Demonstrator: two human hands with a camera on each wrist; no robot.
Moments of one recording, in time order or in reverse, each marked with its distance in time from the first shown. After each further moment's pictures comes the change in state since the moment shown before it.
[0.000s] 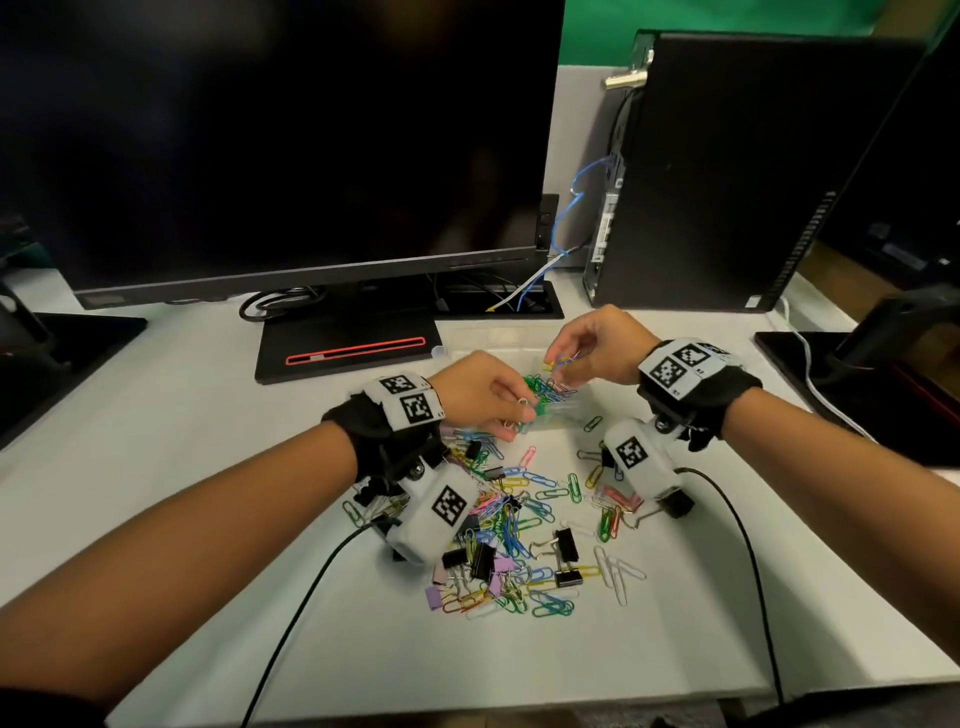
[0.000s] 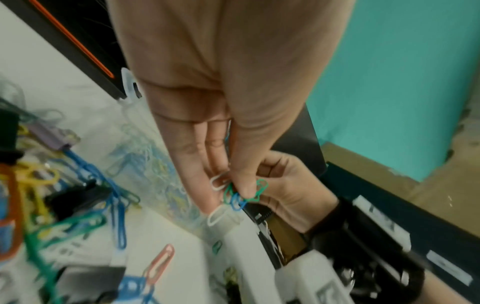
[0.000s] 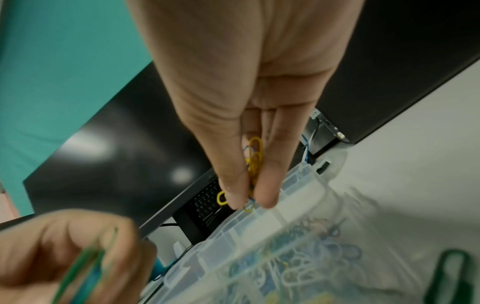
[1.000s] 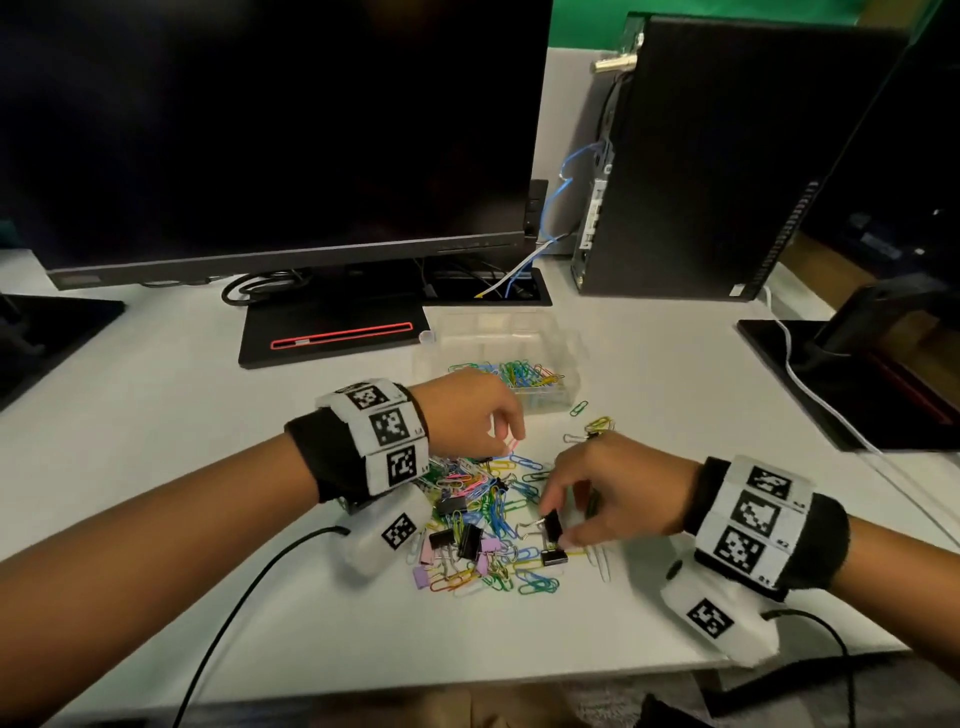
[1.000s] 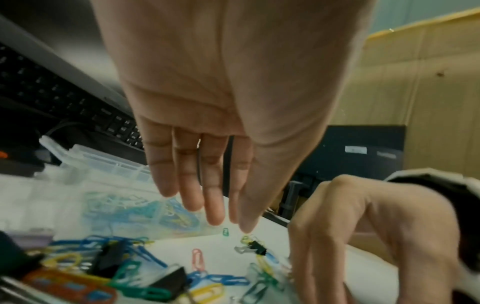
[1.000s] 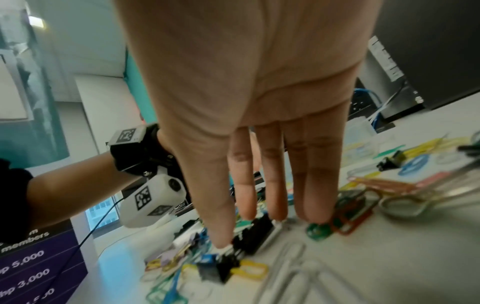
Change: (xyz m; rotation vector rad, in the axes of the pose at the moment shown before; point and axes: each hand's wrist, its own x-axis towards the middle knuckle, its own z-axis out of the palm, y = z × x) left_hand -0.035 0.012 0.012 0.820 -0.102 0.192; right_hand -0.115 -0.013 0.046 -0.336 -0.407 -0.214
